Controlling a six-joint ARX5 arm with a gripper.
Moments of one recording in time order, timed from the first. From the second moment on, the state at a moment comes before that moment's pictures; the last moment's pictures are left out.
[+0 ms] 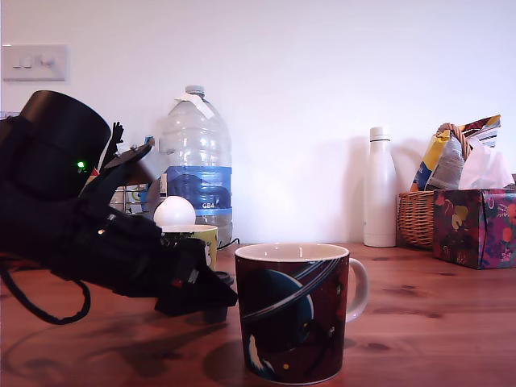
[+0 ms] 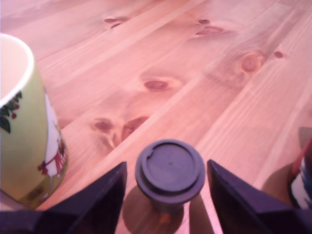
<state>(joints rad) -0.58 1.86 0.51 0.86 0.31 0.08</state>
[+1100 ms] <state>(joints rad) -0.58 1.83 0.51 0.78 0.34 0.08</state>
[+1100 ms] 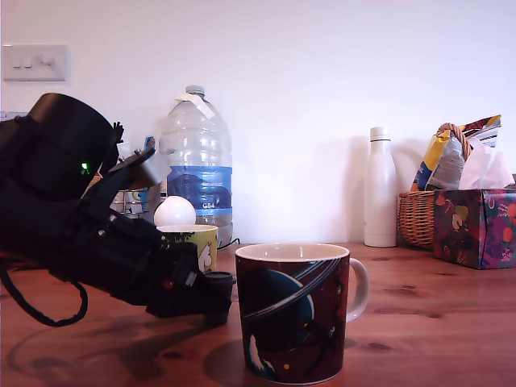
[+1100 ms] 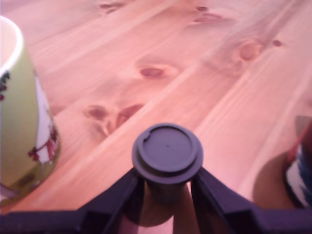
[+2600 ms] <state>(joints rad) -0.39 1.53 0.91 0.04 0.31 0.05</state>
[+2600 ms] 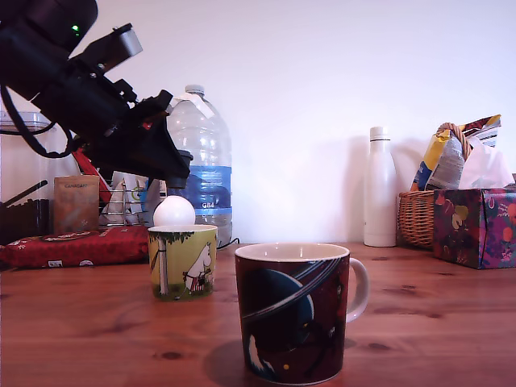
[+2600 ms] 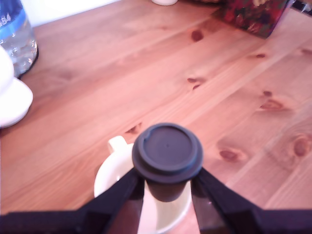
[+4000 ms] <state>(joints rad) -0.39 1.74 1.15 -0.22 0.21 0.11</state>
